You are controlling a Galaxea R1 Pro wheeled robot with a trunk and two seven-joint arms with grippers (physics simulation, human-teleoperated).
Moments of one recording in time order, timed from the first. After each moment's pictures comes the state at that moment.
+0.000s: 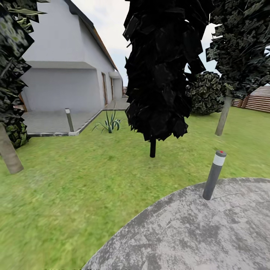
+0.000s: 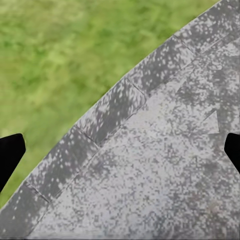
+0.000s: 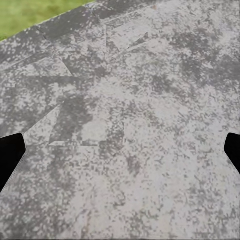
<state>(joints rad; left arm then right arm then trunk) -0.28 0.10 0.02 -0.18 0.02 -0.26 0.00 -0.19 -0.05 0.01 -0.43 0.05 -0.20 0.00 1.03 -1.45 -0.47</state>
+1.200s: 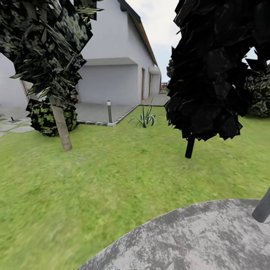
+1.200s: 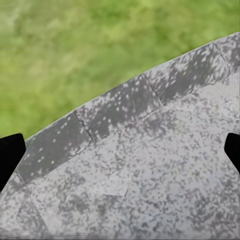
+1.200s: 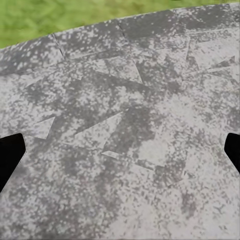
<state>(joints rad) -0.28 0.10 0.10 -0.17 0.02 -0.26 0.00 -0.19 -0.05 0.01 -0.42 0.05 -0.21 0.00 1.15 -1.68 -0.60</state>
